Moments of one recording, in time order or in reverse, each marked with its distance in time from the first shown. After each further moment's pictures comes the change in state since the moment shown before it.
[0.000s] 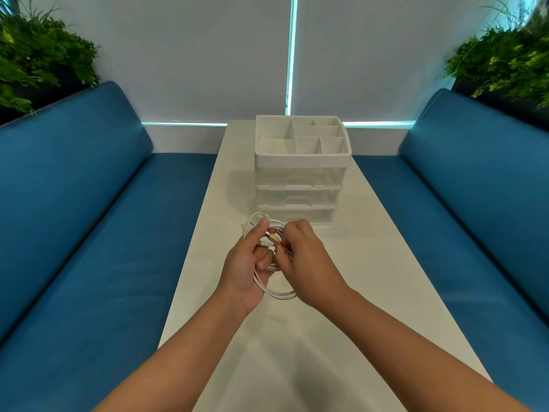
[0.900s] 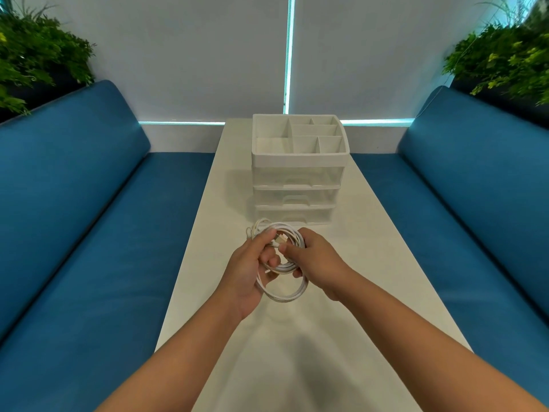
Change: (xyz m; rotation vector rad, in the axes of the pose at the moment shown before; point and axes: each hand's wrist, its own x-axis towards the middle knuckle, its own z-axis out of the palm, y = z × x) left_hand 0.005 -0.005 0.000 0.204 0.046 -0.033; right_hand 0.017 0.019 -0.010 0.501 -0.177 0.459
